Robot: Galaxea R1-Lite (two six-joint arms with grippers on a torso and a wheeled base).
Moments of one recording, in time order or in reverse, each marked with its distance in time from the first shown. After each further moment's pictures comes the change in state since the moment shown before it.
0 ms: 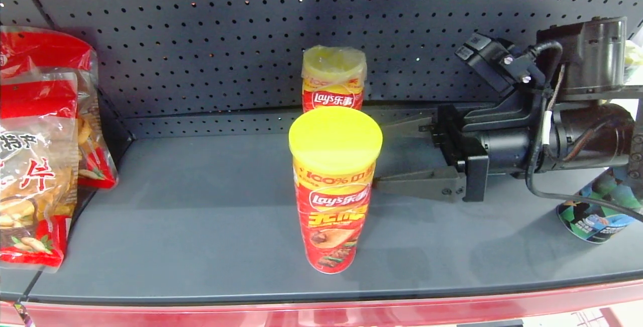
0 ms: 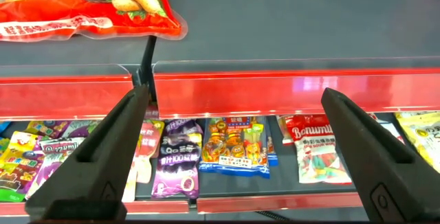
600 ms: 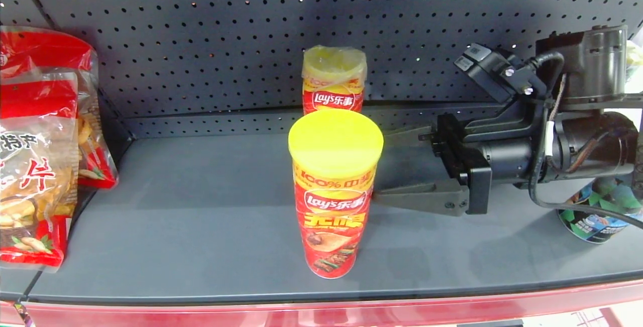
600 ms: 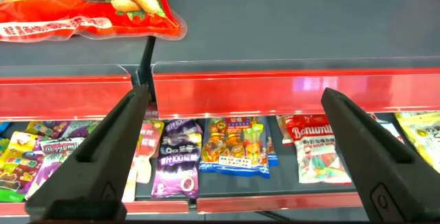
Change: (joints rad) left arm 0.000 0.000 0.000 0.000 0.000 0.000; right arm 0.010 -0.015 0.036 -0.003 0.000 0.000
